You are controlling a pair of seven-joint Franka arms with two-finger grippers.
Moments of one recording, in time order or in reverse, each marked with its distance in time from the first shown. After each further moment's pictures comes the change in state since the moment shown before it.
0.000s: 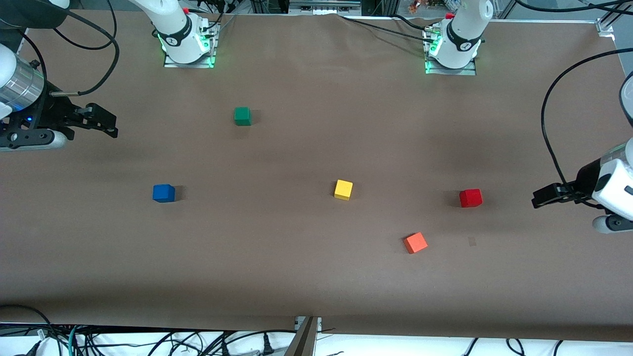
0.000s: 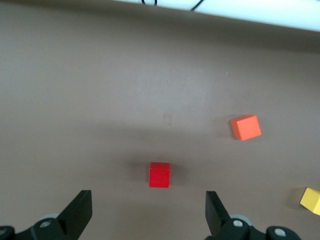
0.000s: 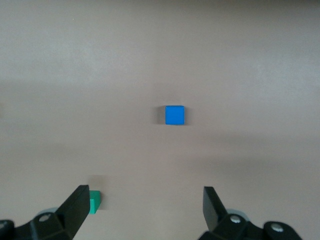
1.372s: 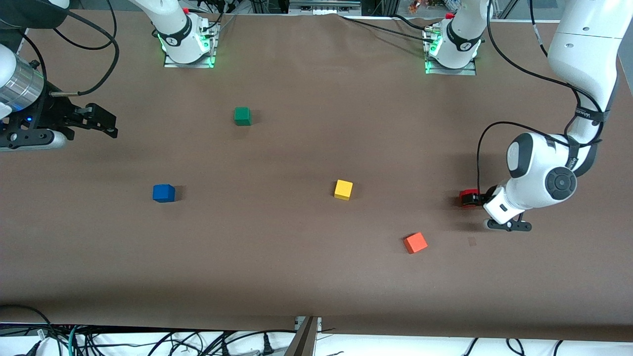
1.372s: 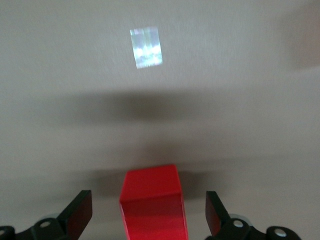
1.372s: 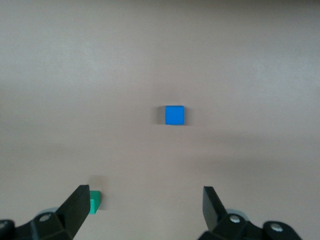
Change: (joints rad) left arm 0.037 0.119 0.007 -0.615 0.001 0.596 0.181; right arm 0.000 0.001 0.000 0.001 0.000 0.000 0.000
